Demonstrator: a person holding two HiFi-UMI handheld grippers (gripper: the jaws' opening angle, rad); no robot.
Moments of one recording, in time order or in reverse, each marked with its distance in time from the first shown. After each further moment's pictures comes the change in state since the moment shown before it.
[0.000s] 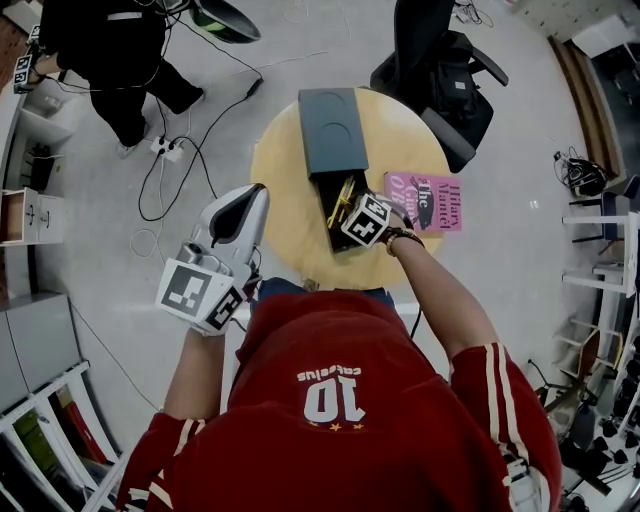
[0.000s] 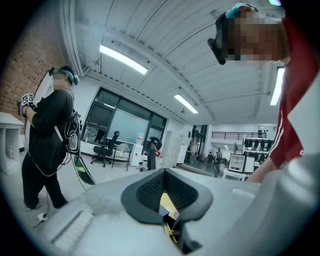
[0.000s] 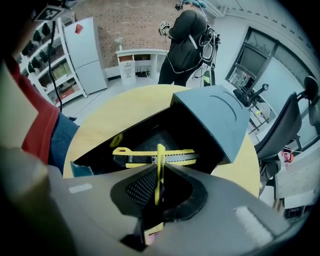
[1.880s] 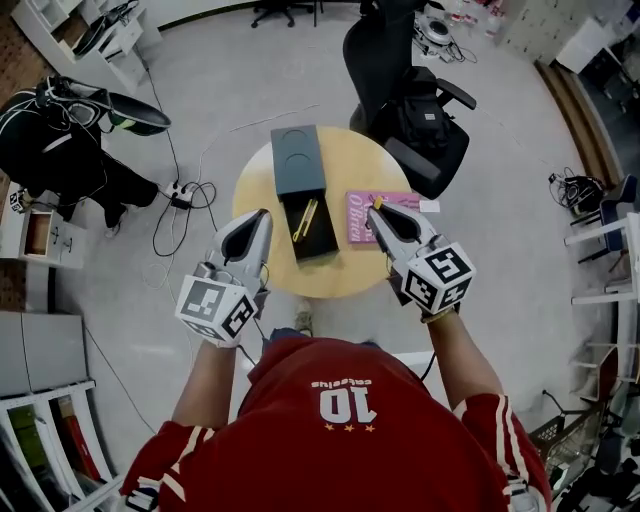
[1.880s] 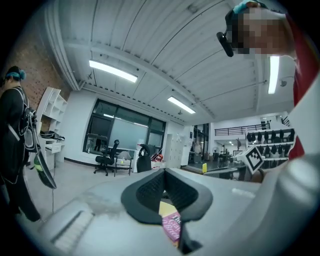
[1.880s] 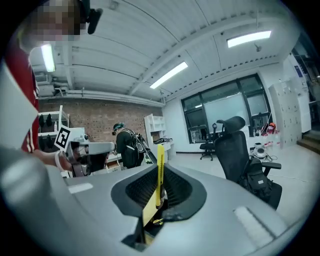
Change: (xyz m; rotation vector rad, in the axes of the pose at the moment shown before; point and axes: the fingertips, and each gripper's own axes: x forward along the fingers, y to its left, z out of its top) left arm 0.006 -0.157 0.022 0.104 -0.042 0.063; right arm -0.400 -0.018 -0.022 0.494 -1.064 -0.093
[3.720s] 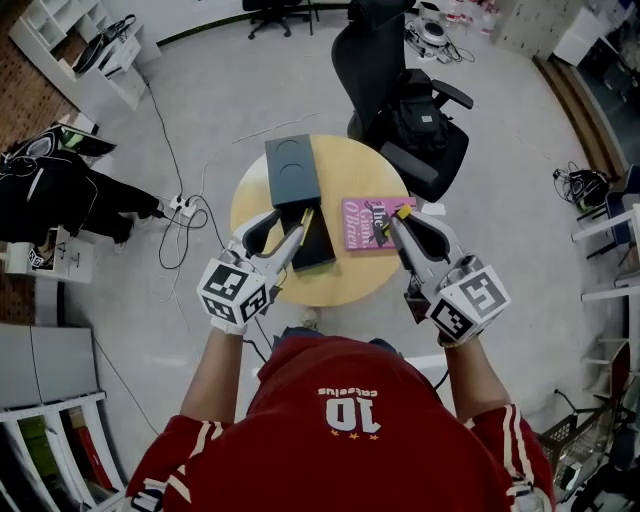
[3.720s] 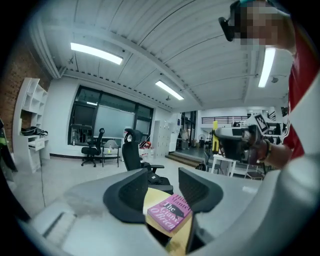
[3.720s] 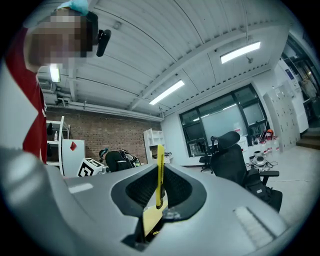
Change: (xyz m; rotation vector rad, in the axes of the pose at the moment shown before) left arm 0.054 -0.026 -0.052 0.060 0.158 -0.152; right arm -0.065 -0.001 0.063 0.012 -0.181 -0.009
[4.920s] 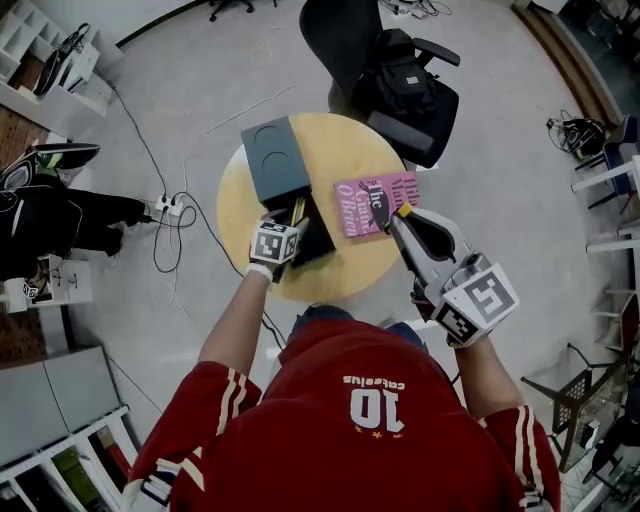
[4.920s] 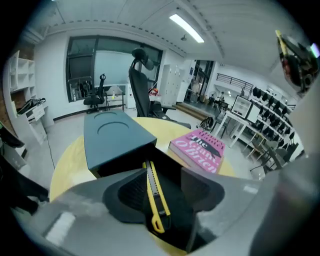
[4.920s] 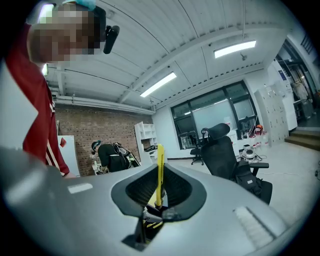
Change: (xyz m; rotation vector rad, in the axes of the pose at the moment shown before) left arm 0.128 0.092 -0.272 -0.120 0.624 0.039; right arm 0.012 -0.027 -0.034 0.029 0.085 -0.114
